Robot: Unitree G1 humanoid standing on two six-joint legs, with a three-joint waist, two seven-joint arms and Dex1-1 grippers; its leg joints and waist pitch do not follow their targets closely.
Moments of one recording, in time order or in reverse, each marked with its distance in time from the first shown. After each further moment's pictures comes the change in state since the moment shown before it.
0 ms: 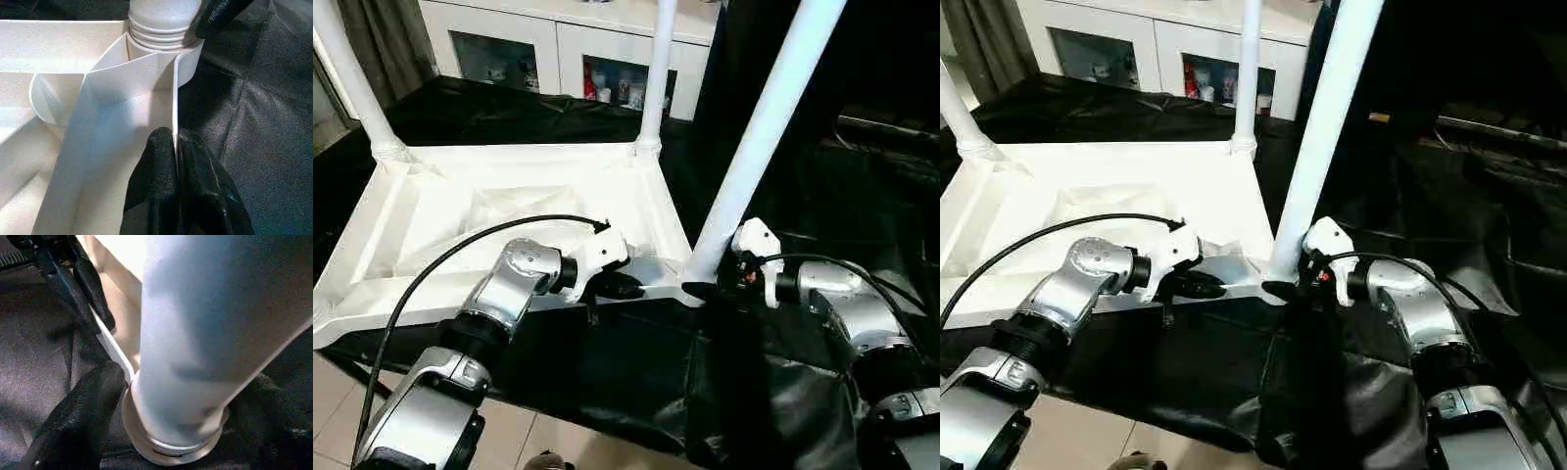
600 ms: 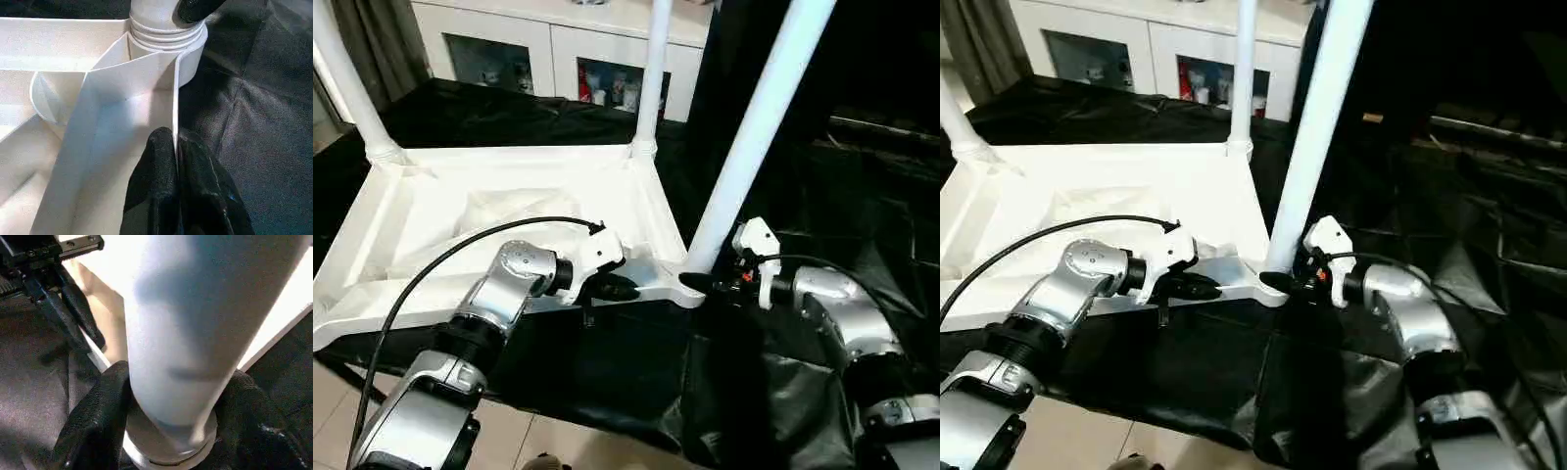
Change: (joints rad) left arm 0.019 0.011 0.005 -0.024 -0.001 0.028 0.005; right arm 0.038 0.056 -0.039 0.006 0.030 -0.009 -0.062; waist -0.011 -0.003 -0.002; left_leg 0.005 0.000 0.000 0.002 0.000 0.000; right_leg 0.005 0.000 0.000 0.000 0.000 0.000
